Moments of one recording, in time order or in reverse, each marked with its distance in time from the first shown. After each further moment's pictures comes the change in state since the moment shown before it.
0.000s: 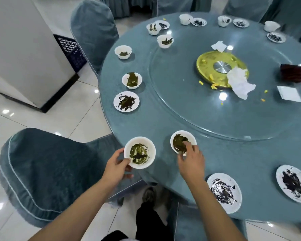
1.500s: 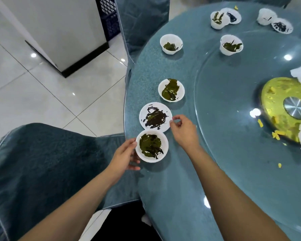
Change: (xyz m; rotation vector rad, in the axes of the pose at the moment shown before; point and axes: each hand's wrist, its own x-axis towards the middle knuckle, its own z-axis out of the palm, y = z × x) left_hand 0.170 0.073 -0.028 -0.234 0.053 -0.115; right_hand 0.237 -0.217 0.067 0.222 -0.346 -0.239
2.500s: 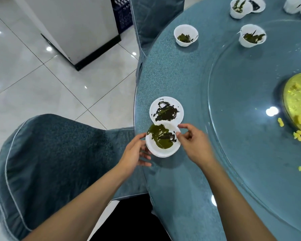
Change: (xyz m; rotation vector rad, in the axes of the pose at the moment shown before) left_hand -0.003 -0.003 0.006 0.020 0.009 -0.023; right_hand -0.047 0.017 -0.002 0.105 -0.159 -0.090
